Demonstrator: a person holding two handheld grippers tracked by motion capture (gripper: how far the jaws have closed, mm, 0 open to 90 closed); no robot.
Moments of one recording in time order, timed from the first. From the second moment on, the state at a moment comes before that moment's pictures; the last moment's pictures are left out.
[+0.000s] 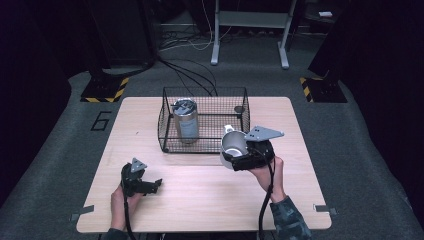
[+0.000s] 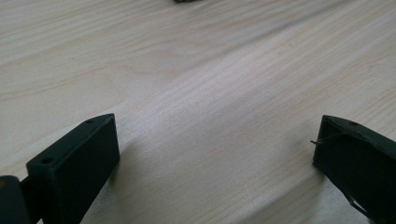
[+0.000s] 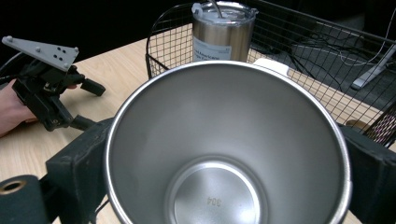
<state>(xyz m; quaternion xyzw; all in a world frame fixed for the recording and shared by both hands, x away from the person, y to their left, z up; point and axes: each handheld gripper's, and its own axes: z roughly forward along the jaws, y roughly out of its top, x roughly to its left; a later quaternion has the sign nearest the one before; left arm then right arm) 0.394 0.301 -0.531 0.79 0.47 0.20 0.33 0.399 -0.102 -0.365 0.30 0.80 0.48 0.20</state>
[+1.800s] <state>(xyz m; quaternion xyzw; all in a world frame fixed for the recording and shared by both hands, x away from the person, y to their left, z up) 0.394 0.302 -0.532 0.79 0.47 0.20 0.33 0.466 -0.066 -0.327 0.29 0.80 0.47 0.21</state>
